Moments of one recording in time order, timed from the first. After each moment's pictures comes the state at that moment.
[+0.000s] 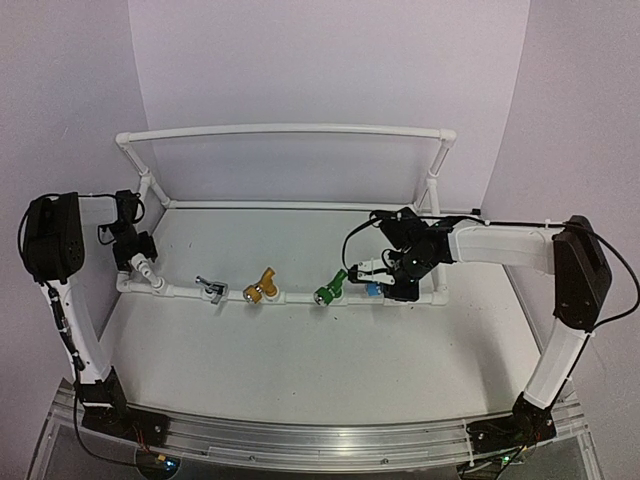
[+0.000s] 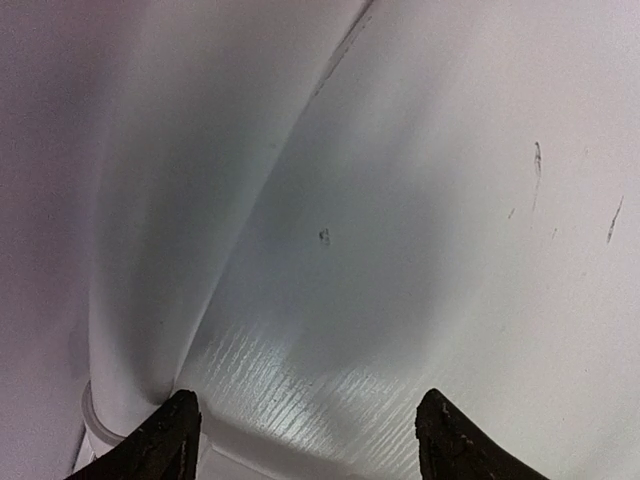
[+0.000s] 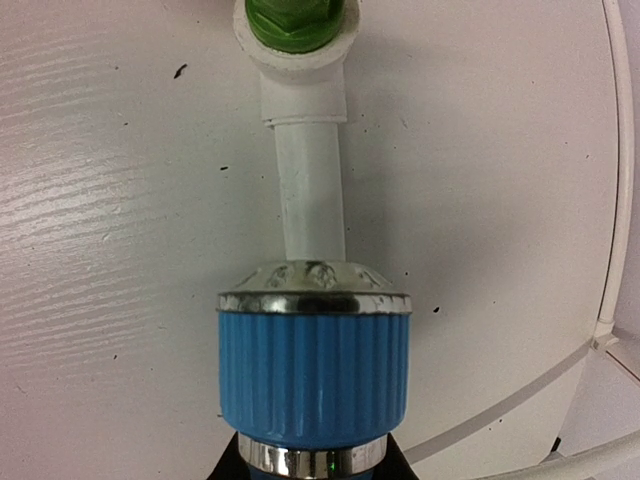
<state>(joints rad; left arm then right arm) 0.16 2.00 1.45 -0.65 -0.08 -0.37 0.67 1.80 1.28 -0.63 0.08 -0.89</state>
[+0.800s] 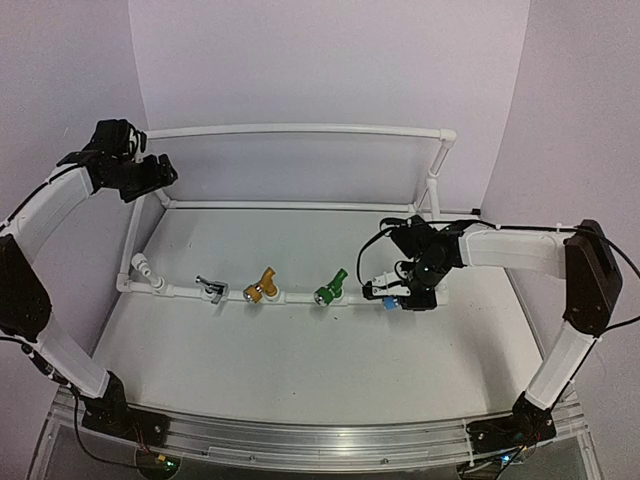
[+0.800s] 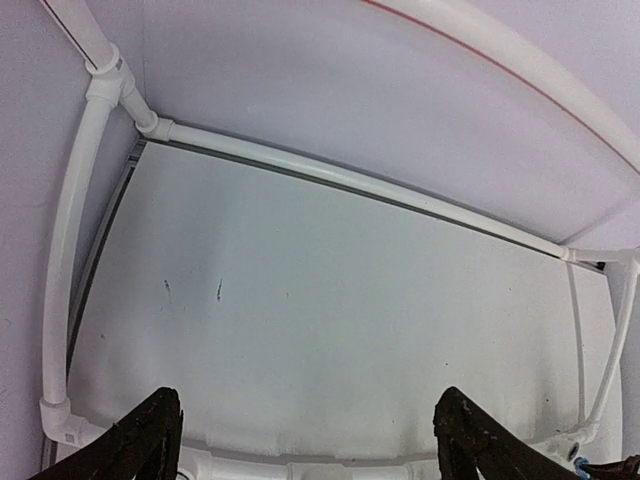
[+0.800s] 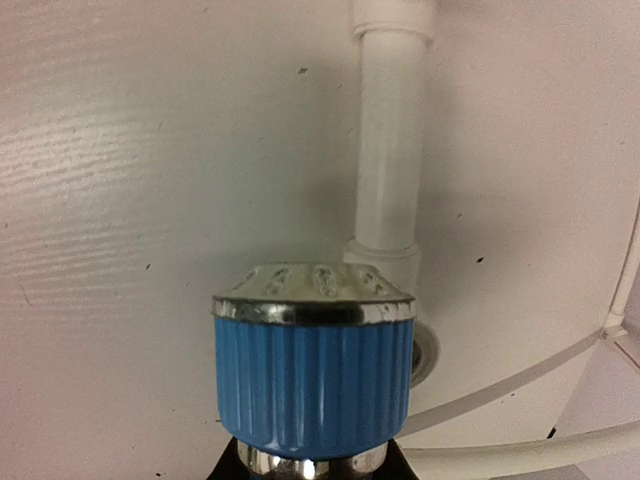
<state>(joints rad) -0.07 1.51 1.52 -0.62 0.10 -0.34 0.65 1.73 1.22 -0.72 0.12 -0.99</state>
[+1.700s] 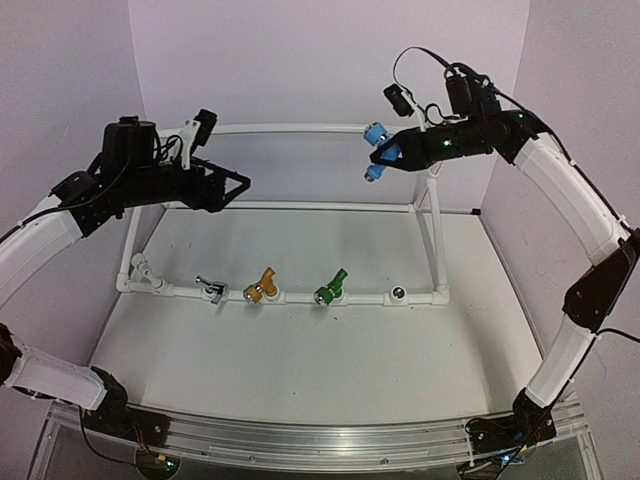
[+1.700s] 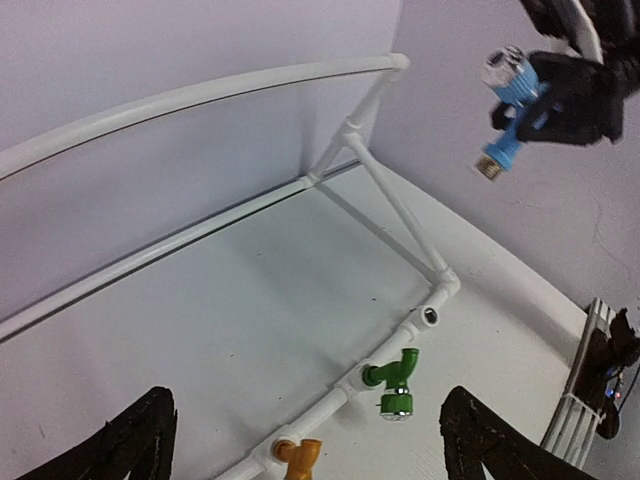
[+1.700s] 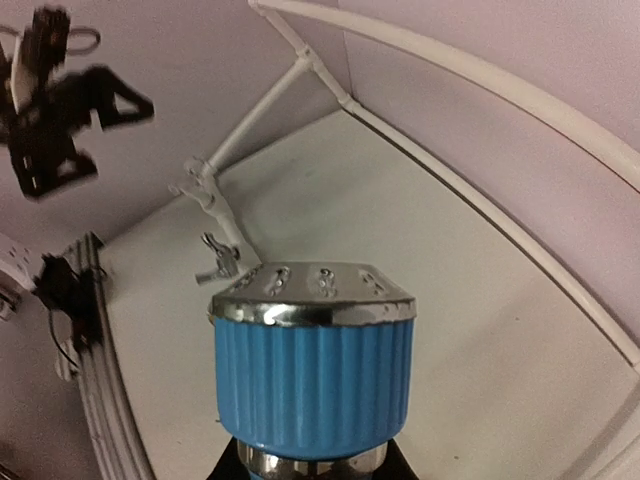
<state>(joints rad) -0.60 1.22 1.33 -0.41 0.23 -0.06 0.51 1.74 2.07 -0.86 -0.58 -0.06</state>
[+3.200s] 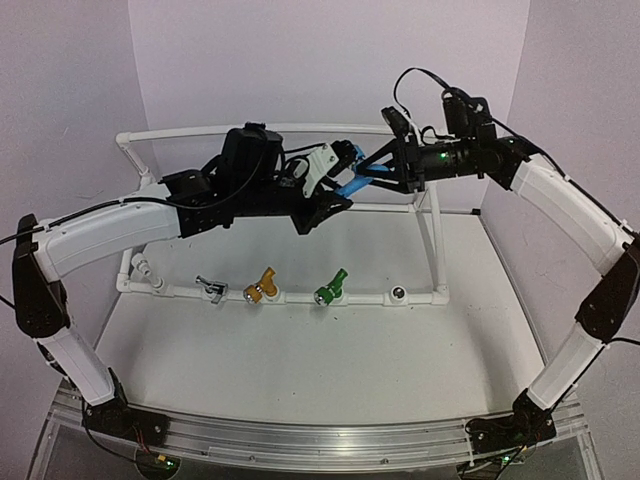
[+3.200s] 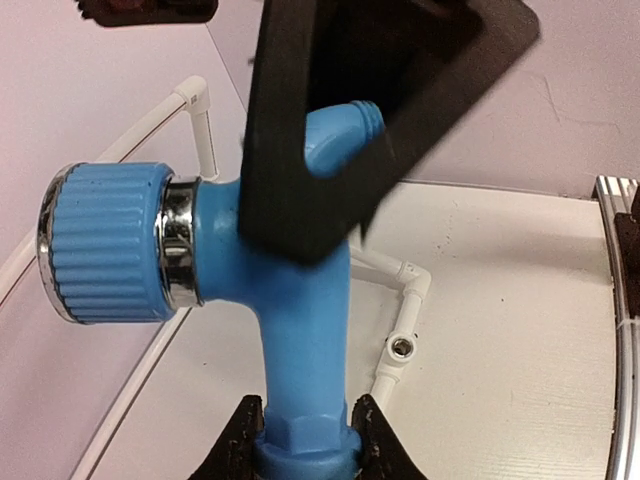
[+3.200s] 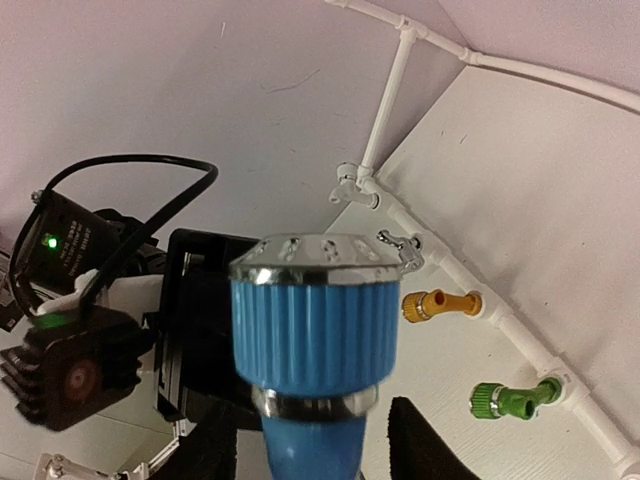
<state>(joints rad) -0.97 1.66 1.61 -0.23 0.10 0.33 0.53 1.65 1.78 -0.59 -0.86 0.44</state>
